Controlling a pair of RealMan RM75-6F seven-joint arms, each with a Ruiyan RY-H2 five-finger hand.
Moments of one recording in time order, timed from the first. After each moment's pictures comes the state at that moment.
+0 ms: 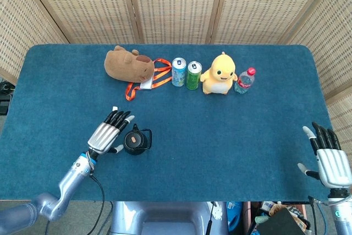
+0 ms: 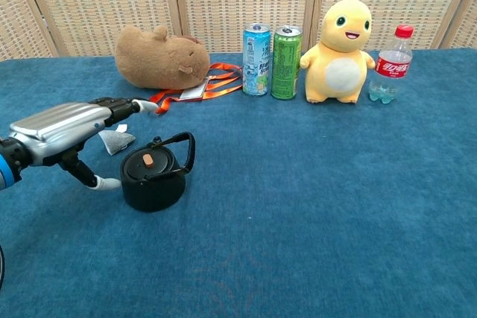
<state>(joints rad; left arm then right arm) -0.56 -1.63 -0.08 -1.25 1.52 1.07 0.11 0.10 -1.15 0.08 -1.51 -1.47 1.45 -0.01</state>
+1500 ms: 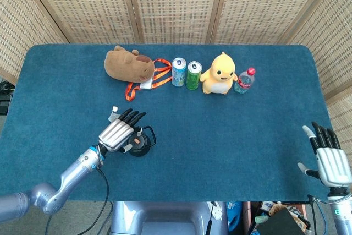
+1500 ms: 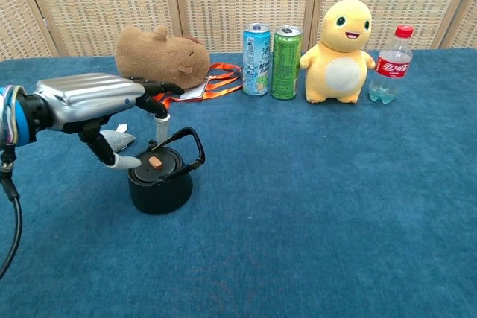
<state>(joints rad) -0.72 -1.42 -0.11 -1.59 1.32 0.87 0.37 0.11 -1.16 0.08 -1.50 -1.45 1.42 0.00</state>
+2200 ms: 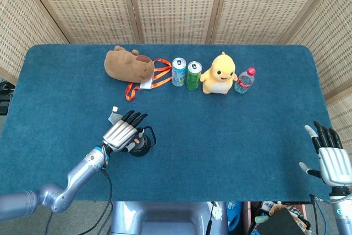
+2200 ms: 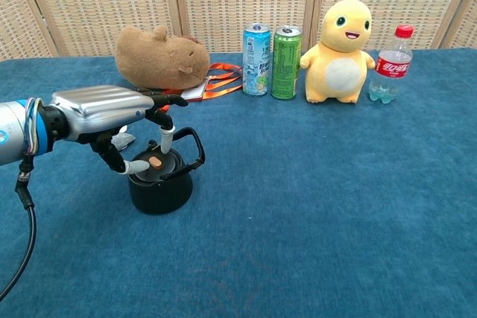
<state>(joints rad) -0.76 -1.47 -0.09 -1.56 1.23 0.87 0.44 0.11 -1.15 0.08 -1.50 -1.45 1.42 0.02</state>
